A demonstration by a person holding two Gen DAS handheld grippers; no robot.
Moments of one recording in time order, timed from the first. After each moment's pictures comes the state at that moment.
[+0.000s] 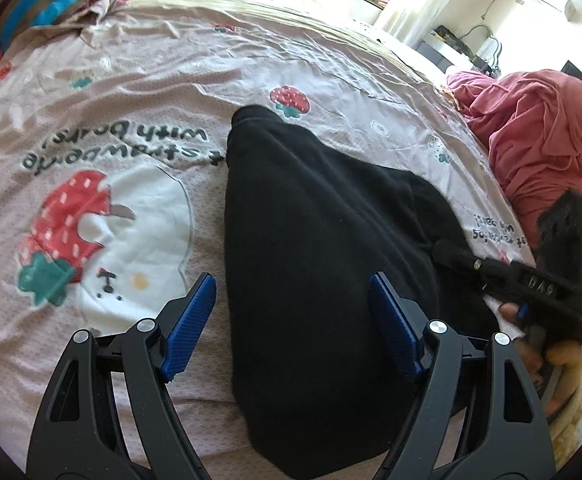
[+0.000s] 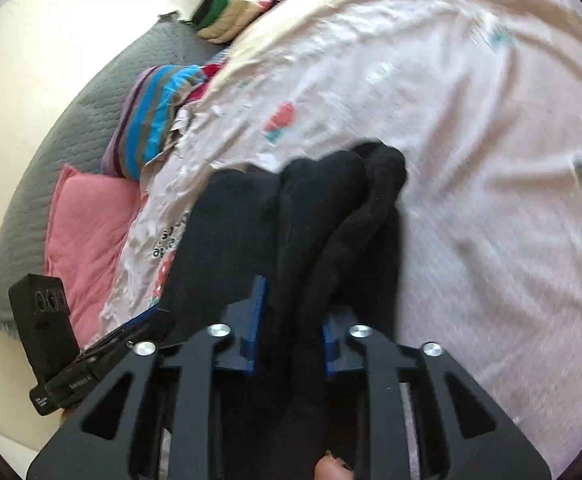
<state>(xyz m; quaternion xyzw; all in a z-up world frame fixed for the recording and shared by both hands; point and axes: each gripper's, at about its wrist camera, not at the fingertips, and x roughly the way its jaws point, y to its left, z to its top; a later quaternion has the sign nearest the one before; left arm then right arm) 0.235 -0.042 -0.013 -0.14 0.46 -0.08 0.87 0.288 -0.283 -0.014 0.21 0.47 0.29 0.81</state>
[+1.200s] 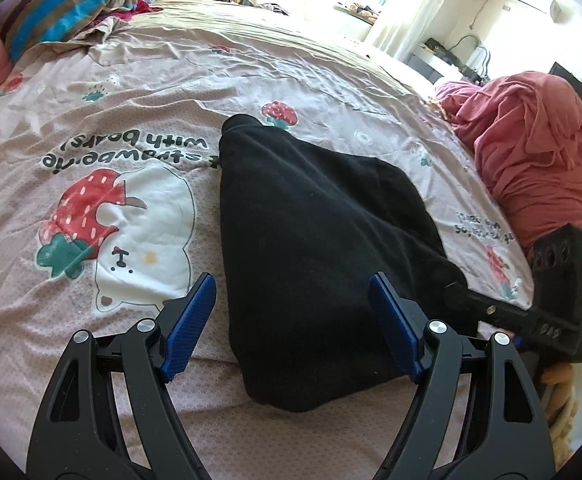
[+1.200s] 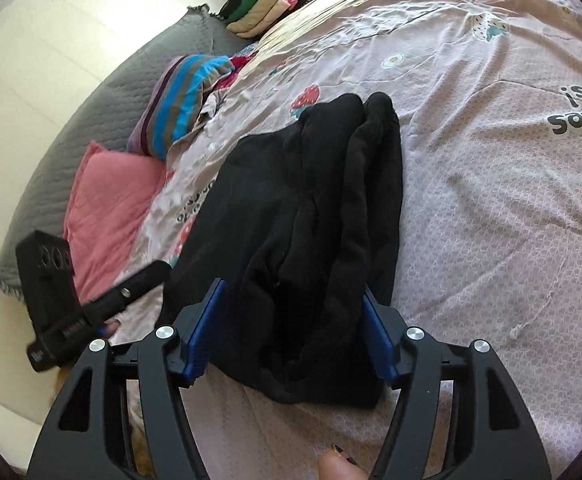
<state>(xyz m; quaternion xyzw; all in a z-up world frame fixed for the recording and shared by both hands) 0.197 -0.047 0.001 -0.14 0.43 -0.09 0.89 0.246 -0.299 -0.023 0.20 0.46 0.33 0.80</state>
